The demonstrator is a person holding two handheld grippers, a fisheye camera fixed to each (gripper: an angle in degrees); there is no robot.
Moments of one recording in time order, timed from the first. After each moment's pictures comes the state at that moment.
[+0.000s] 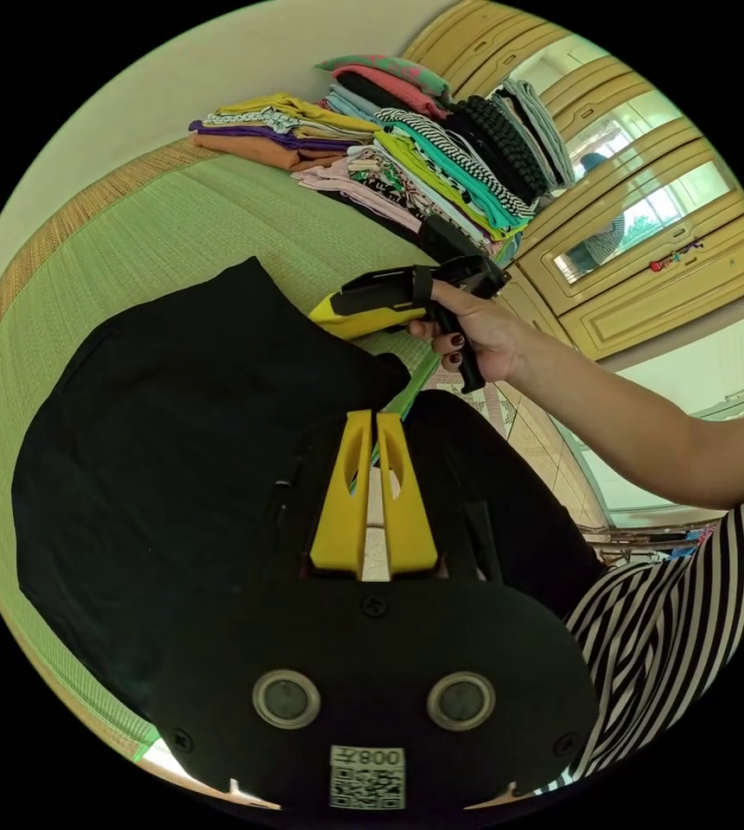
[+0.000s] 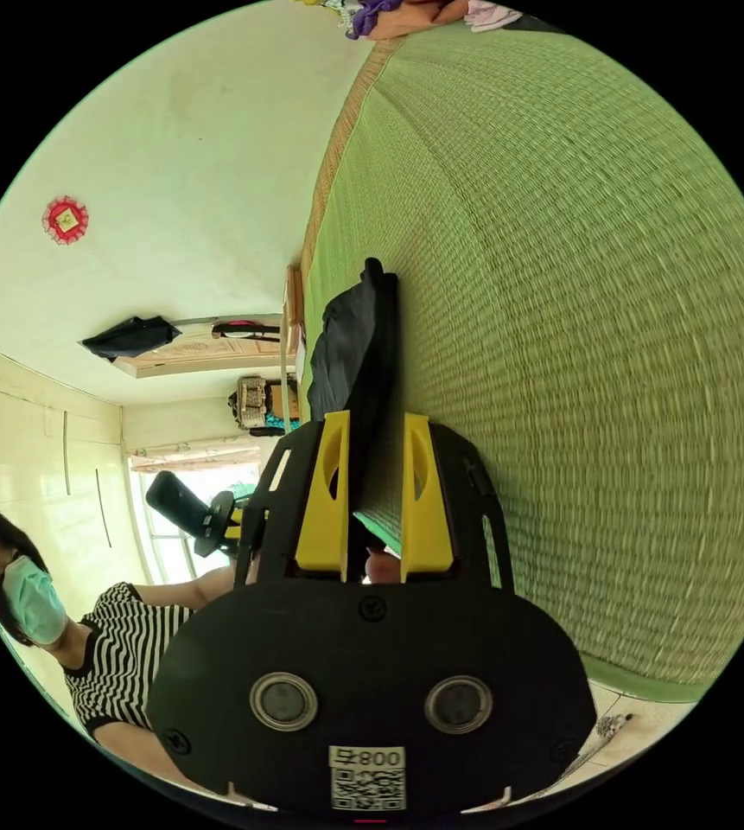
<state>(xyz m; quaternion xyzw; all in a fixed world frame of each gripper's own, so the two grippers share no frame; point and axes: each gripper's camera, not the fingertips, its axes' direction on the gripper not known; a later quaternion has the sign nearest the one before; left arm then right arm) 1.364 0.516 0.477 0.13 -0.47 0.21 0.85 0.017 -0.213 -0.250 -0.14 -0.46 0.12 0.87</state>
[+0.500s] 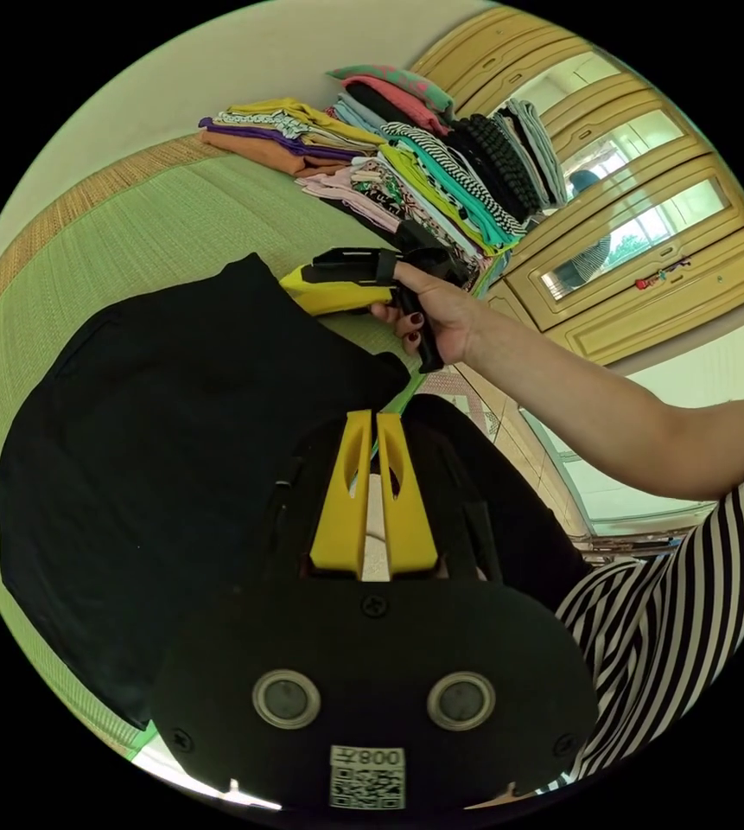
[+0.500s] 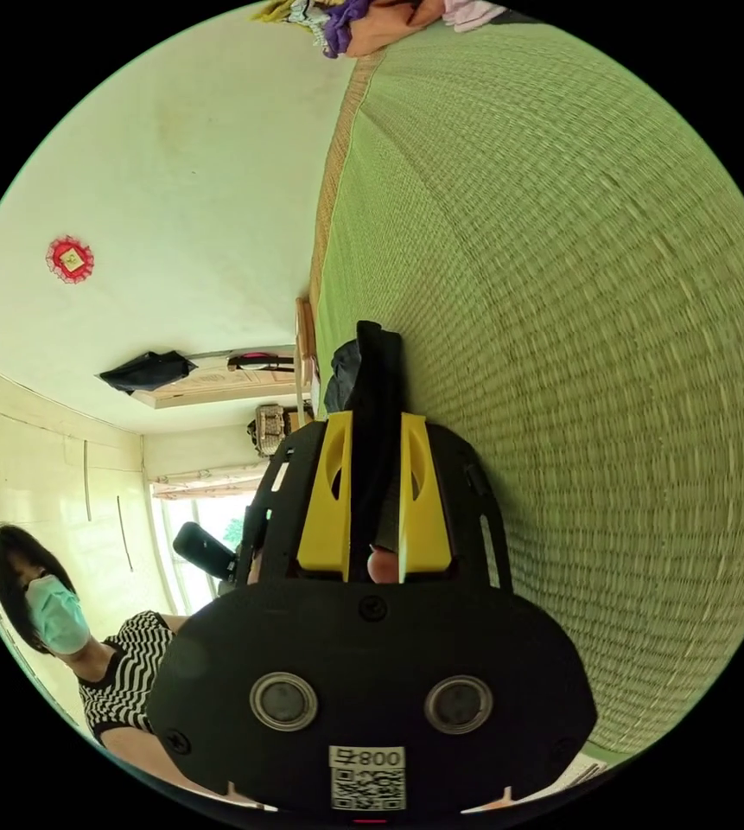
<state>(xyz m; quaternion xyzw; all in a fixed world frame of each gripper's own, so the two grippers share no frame) 1.359 0.520 0.452 0.14 -0.44 0.22 0.86 0.048 -0.247 -0.215 -0.11 -0.50 0.16 0.85</state>
